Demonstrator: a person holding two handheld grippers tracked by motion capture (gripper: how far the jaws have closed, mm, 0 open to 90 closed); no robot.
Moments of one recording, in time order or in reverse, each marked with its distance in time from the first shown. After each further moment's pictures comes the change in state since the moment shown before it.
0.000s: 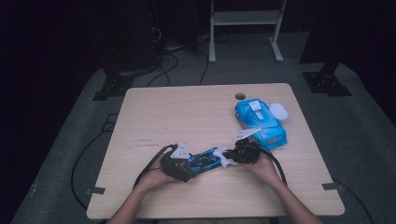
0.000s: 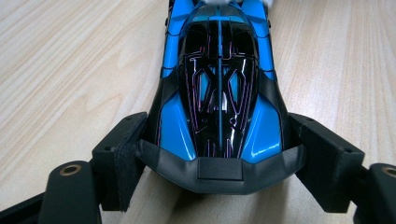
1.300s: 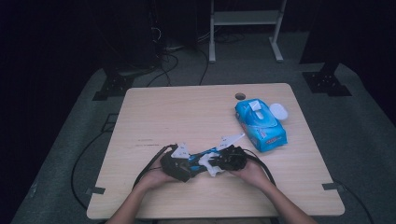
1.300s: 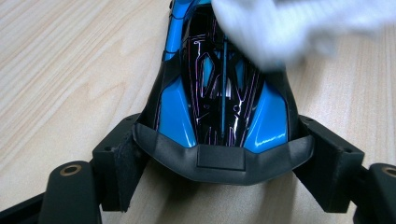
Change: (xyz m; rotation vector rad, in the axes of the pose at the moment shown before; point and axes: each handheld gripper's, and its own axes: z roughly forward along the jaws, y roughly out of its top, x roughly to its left) left arm 0.003 -0.003 0.004 0.024 0.005 -0.012; right arm 0.048 0.019 0.013 0.008 0.071 -0.155
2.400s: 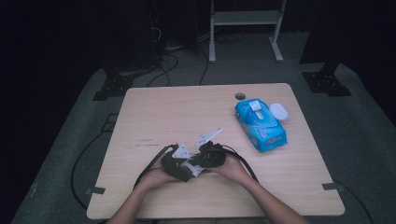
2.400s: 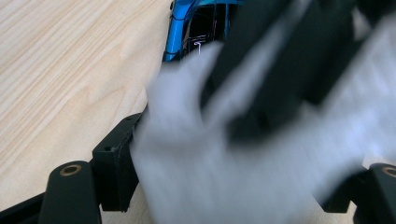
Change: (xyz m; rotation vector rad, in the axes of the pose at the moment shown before) left arm -0.001 0.002 0.002 -0.006 0.008 -0.001; right arm 0.014 0.043 0.038 -0.008 0.108 -0.002
